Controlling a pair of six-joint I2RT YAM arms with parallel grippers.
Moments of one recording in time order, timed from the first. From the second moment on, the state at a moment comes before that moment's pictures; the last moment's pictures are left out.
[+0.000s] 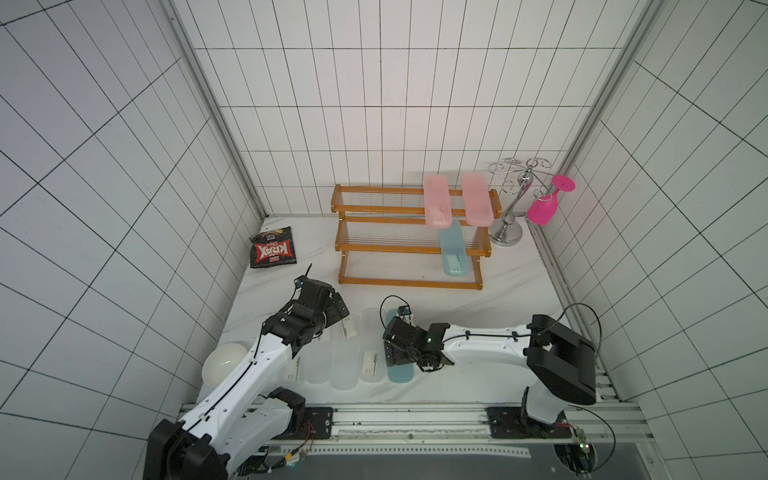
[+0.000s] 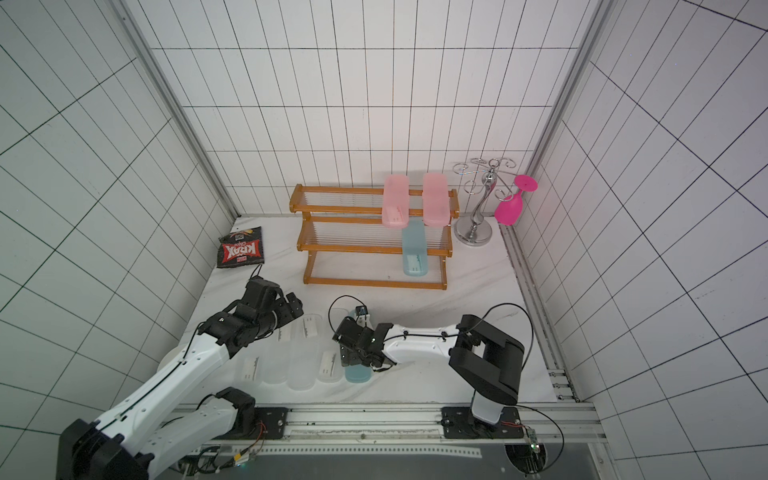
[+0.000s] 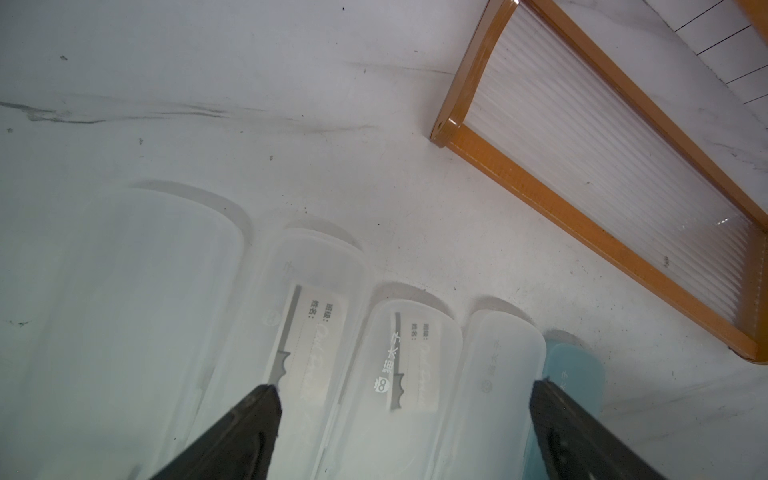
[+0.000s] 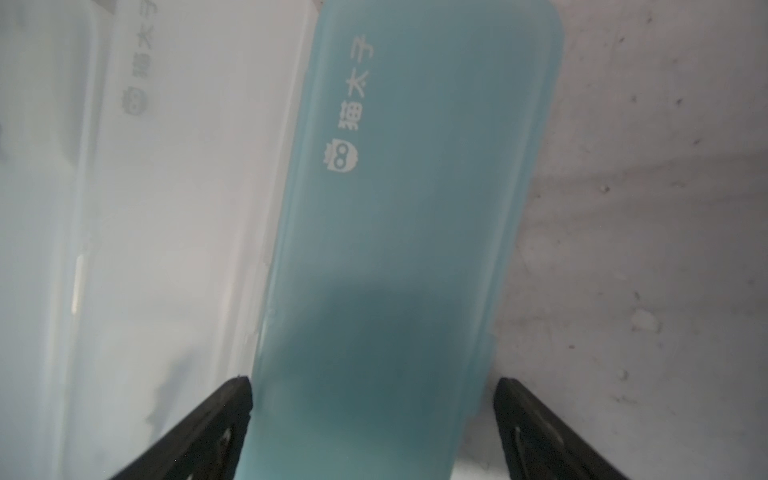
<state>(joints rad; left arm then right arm) -0.38 0.96 0.69 -0.66 -0.13 -0.83 1.27 1.70 0.96 -0.43 0.22 0.91</state>
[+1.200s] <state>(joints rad) -0.50 1.00 0.61 -0.80 -0.32 -0.99 1.32 1.46 0.79 -0.63 0.31 1.03</state>
